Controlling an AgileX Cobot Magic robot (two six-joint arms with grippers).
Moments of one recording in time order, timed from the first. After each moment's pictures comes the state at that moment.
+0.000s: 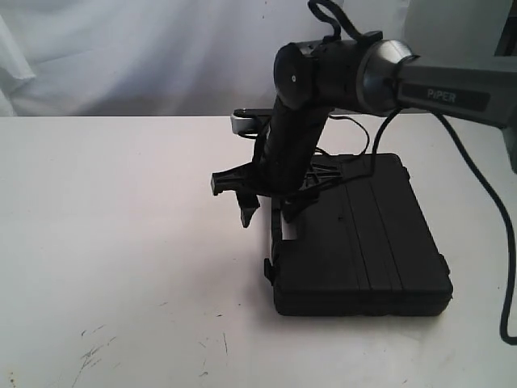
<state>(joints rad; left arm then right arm) -0.02 0.01 0.00 -0.05 0.26 0.06 0.70 2.18 -1.75 0.13 1.06 0.25</state>
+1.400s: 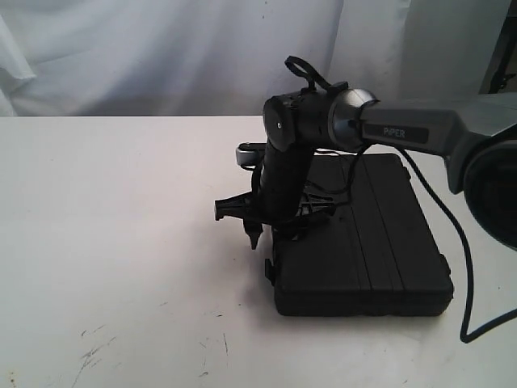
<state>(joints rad) -0.02 0.01 0.00 -0.05 0.26 0.06 0.70 2.32 -1.77 0.09 0.99 0.37</state>
